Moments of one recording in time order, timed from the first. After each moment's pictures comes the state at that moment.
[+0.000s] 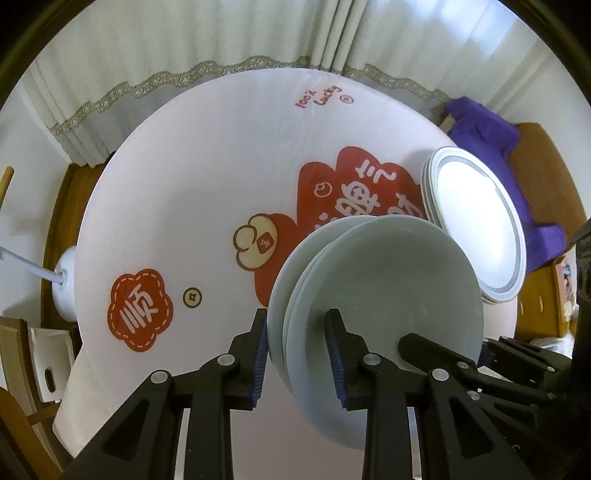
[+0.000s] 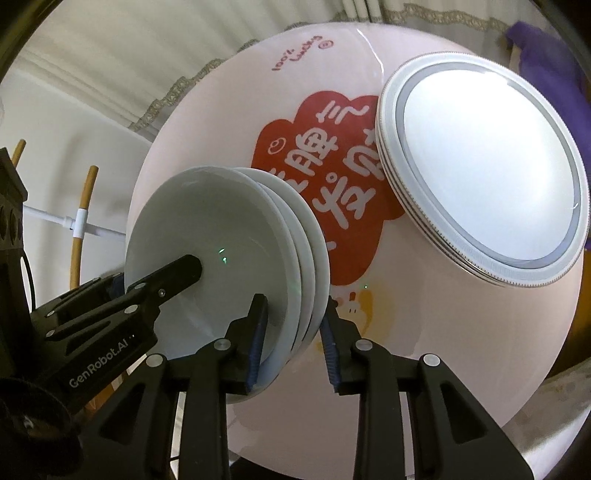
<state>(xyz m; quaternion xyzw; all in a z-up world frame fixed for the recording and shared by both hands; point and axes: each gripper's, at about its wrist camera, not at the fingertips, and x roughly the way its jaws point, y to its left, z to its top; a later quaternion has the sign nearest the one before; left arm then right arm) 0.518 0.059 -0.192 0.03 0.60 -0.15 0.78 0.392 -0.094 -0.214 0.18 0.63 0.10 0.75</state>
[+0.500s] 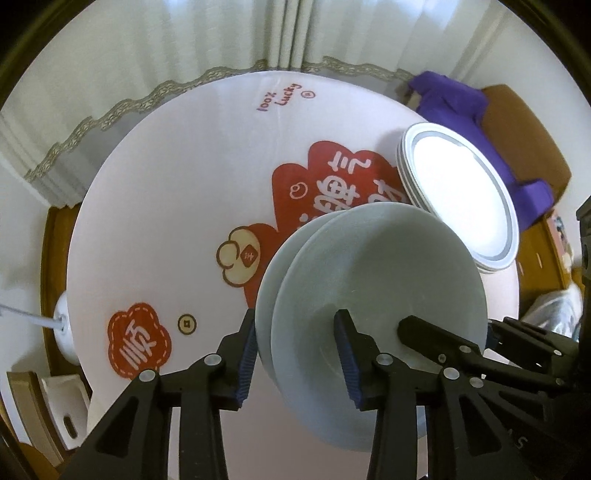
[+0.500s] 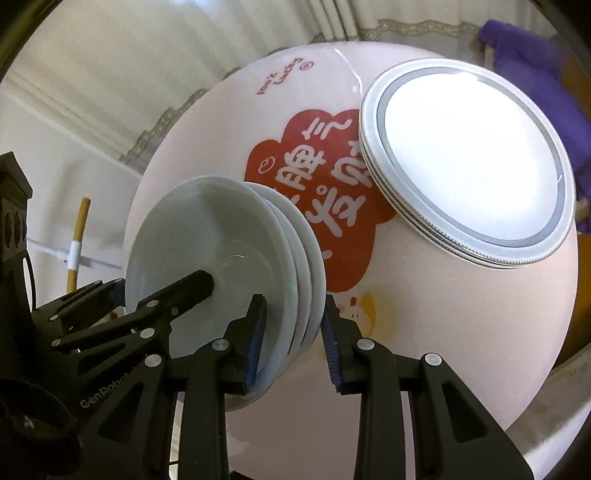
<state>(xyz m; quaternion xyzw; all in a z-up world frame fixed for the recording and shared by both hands) 0.525 0.056 -0.197 0.09 0.59 -0.21 0.78 0.380 -0.095 -0.211 0.21 0.59 0.05 0.78</state>
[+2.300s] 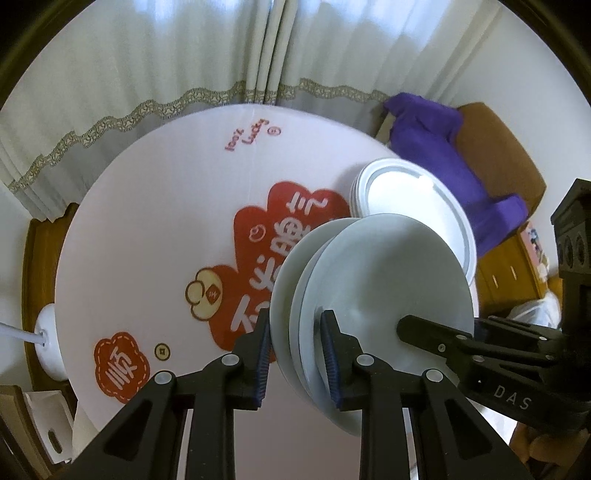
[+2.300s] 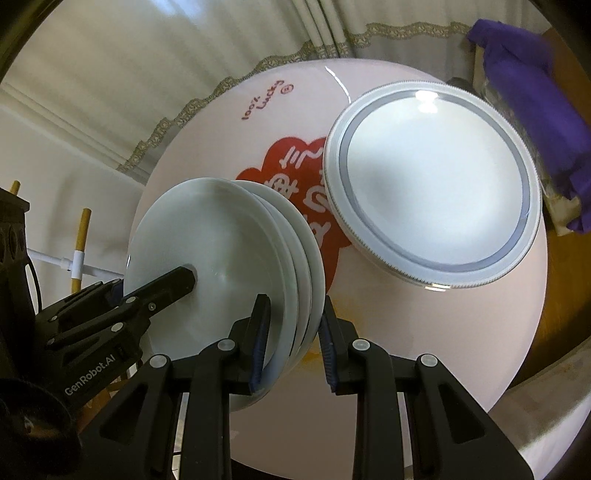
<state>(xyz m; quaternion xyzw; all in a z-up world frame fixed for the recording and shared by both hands) 0.525 0.038 -0.161 0.05 0.56 -0.25 0.79 0.391 -0.134 -0.179 0.22 0.59 0.05 0.77</state>
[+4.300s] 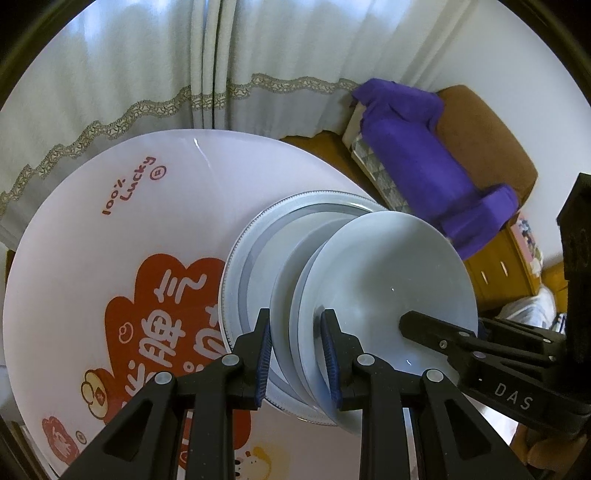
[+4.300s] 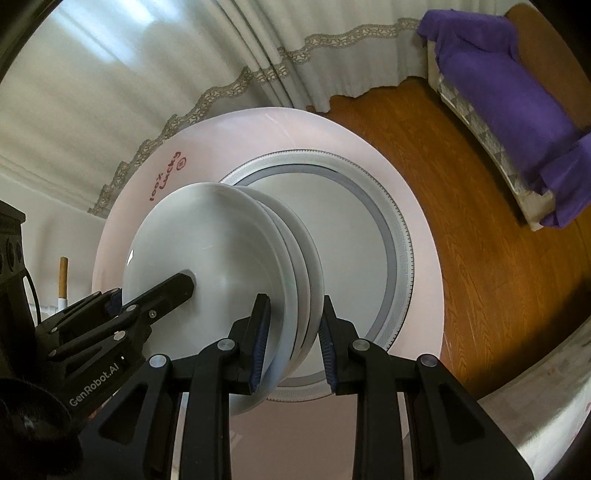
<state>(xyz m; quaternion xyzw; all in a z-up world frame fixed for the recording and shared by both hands) 0.583 -0.130 -0.204 0.07 0.57 -0.29 0.76 0.430 -0.269 -0.192 0.24 0.59 -0.02 0.77</state>
